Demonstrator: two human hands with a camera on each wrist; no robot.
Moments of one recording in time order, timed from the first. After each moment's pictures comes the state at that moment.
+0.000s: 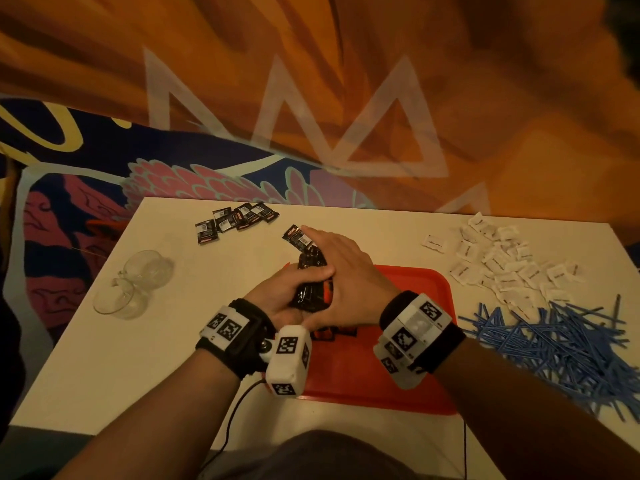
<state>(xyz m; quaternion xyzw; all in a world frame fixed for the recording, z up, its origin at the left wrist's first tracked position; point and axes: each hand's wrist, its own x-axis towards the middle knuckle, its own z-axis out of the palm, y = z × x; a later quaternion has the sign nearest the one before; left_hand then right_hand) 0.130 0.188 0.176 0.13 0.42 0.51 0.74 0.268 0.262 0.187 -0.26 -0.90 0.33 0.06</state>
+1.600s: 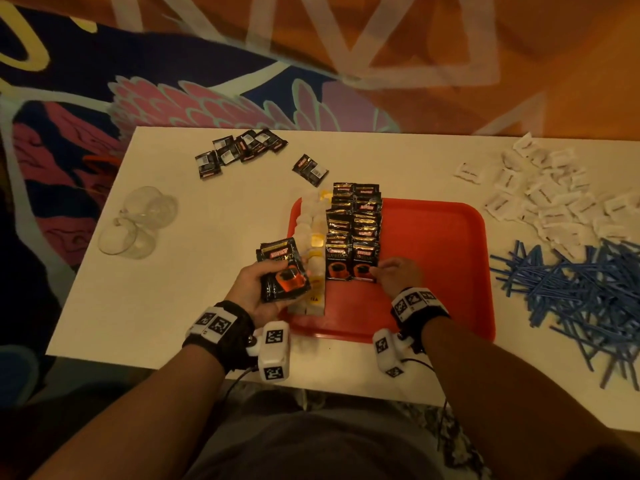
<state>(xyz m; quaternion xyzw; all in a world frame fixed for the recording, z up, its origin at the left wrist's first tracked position) 0.097 0.113 0.067 -0.08 0.50 0.57 0.64 0.308 0.252 -0.020 -0.67 -0.55 0.49 0.05</state>
